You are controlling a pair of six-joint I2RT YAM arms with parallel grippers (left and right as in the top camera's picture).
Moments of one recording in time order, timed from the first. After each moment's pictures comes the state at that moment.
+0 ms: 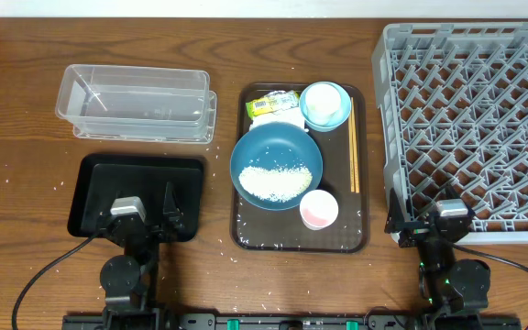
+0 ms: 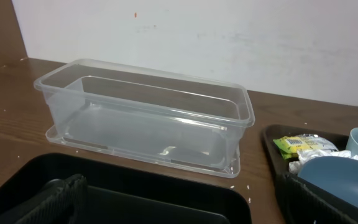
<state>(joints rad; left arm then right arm) 0.04 0.01 0.02 -0.12 -0.03 -0.14 0.09 0.01 0.01 -0.07 -0.01 0.01</state>
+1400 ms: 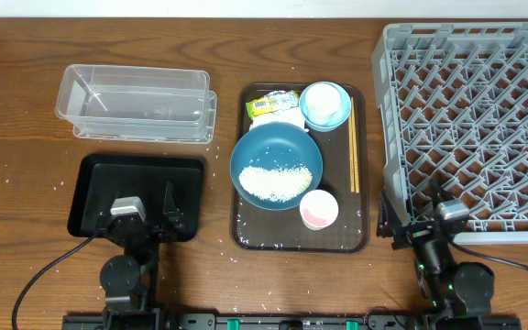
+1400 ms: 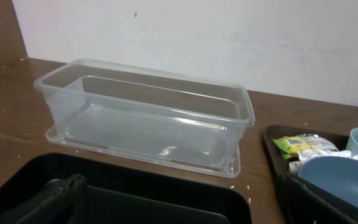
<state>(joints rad) 0.04 0.01 0.02 -0.12 -0.03 -0.14 0.09 0.02 0.01 0.05 -0.20 0.21</state>
